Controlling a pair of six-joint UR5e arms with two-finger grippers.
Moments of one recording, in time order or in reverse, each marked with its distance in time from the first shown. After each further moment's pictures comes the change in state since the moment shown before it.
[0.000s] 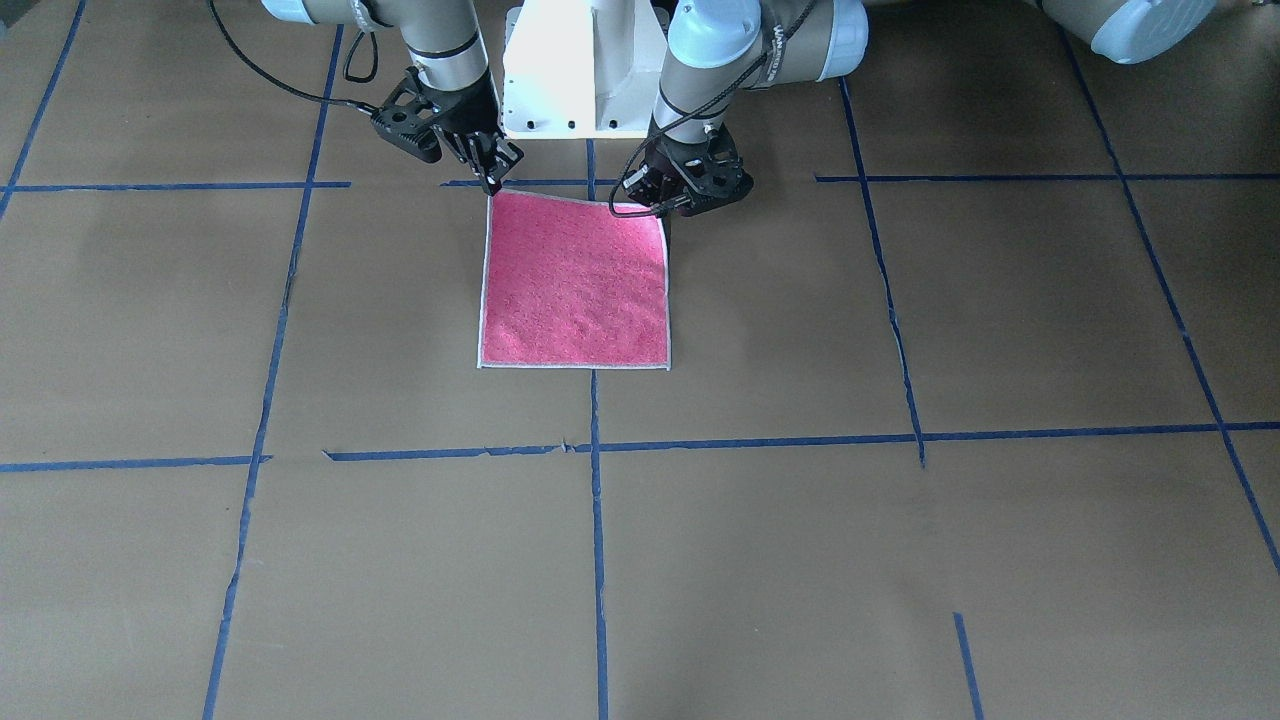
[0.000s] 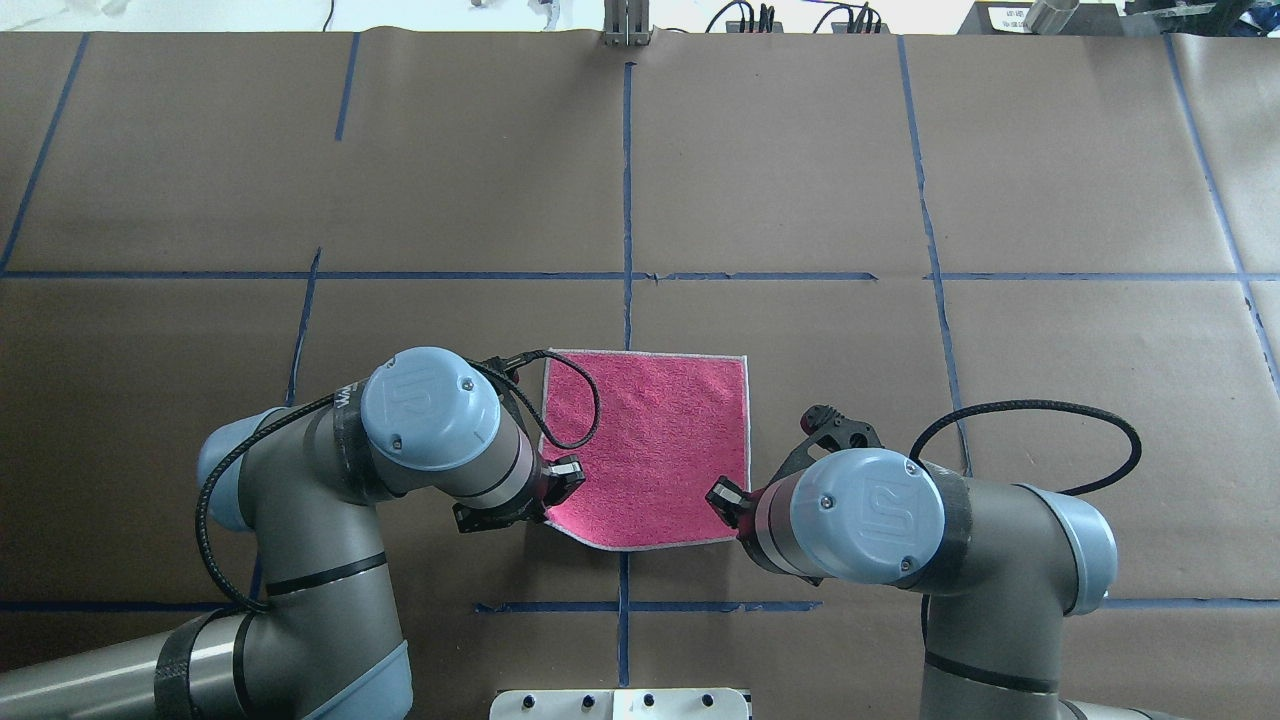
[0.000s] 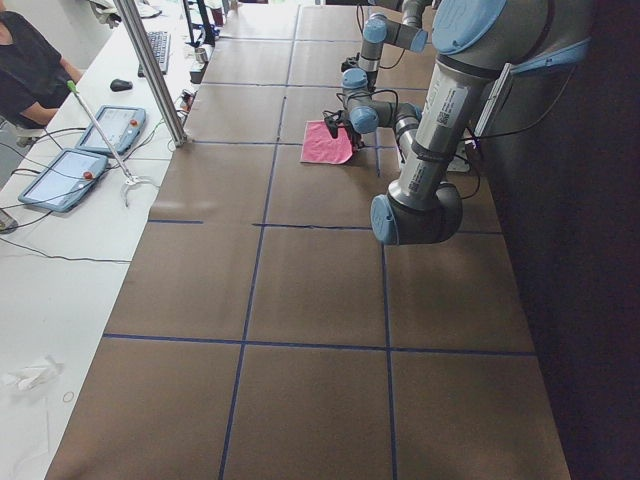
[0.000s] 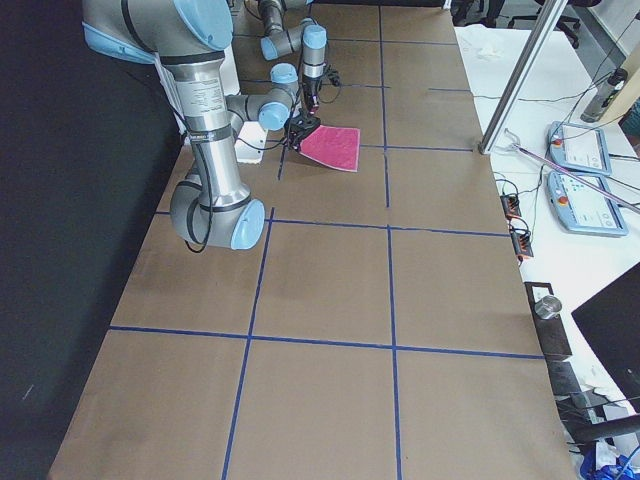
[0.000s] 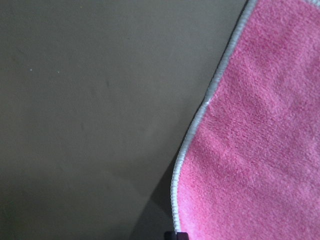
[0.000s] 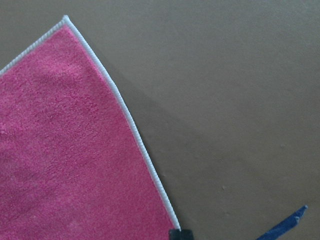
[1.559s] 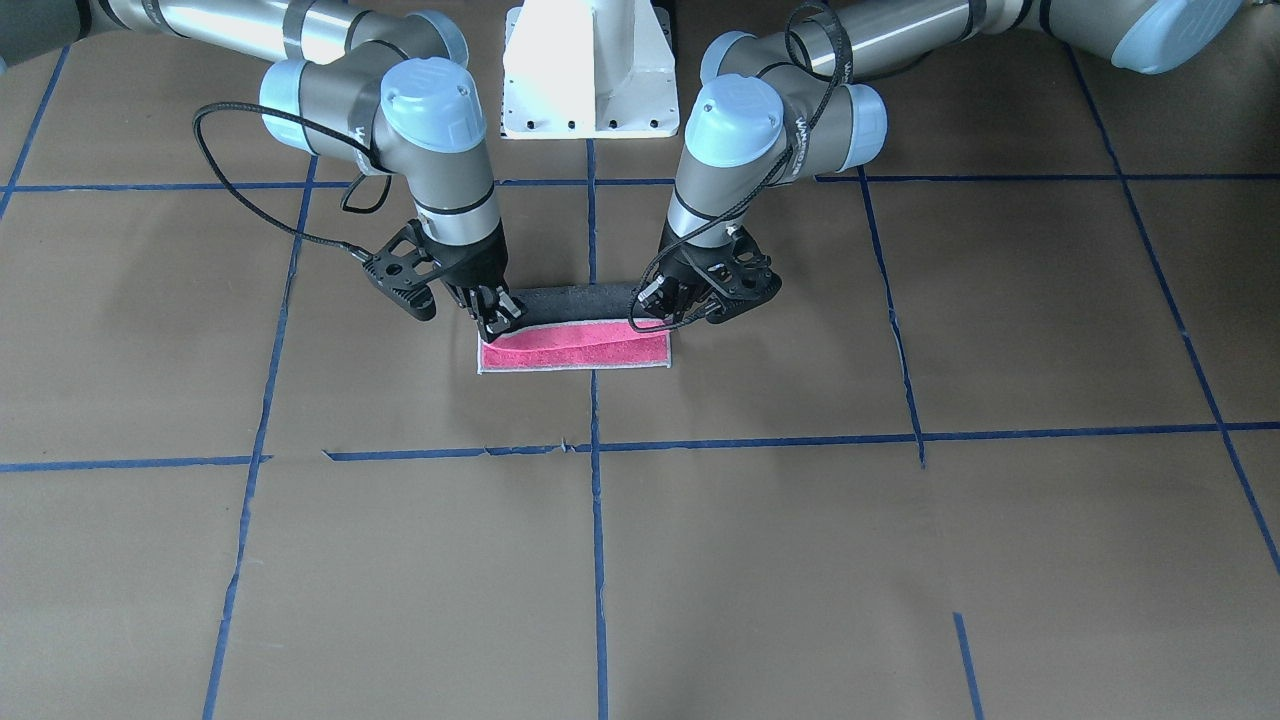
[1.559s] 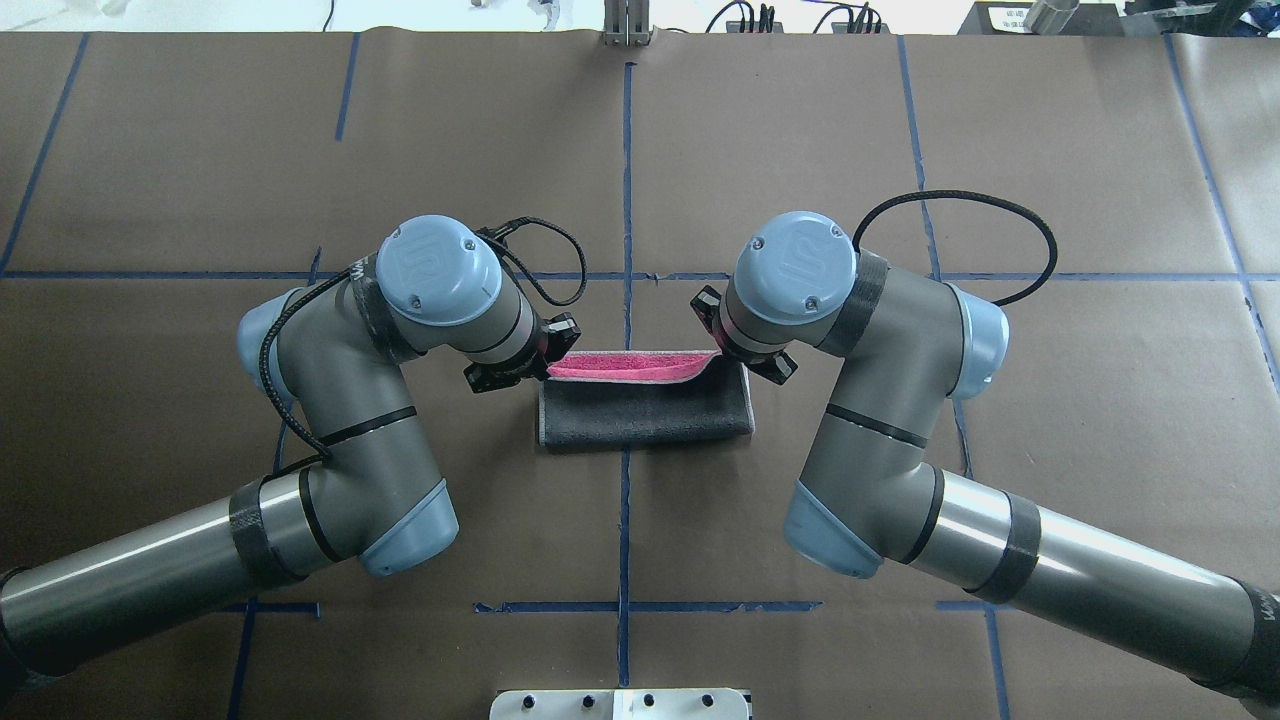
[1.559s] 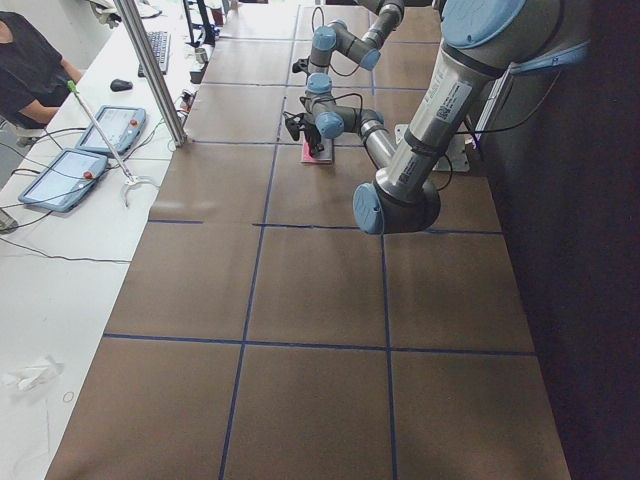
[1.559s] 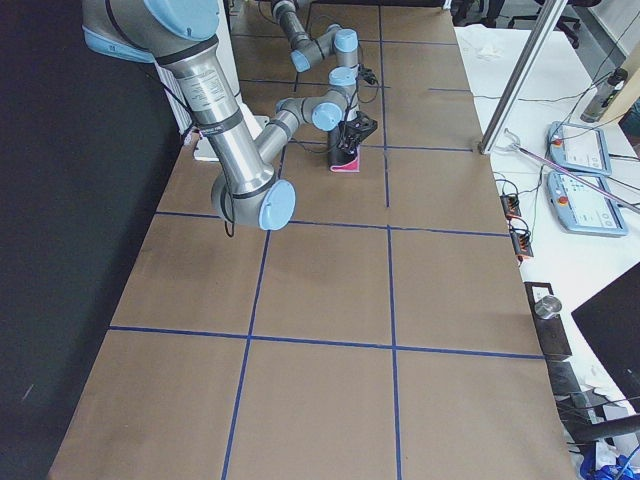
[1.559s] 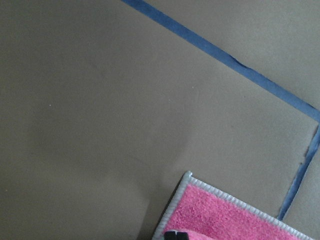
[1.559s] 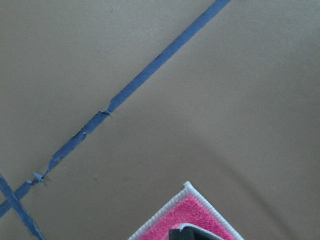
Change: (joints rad) left arm -0.164 -0.102 0.256 -0.168 0.044 -0.002; right arm 0.266 0.231 -0.390 0.092 0.072 -0.115
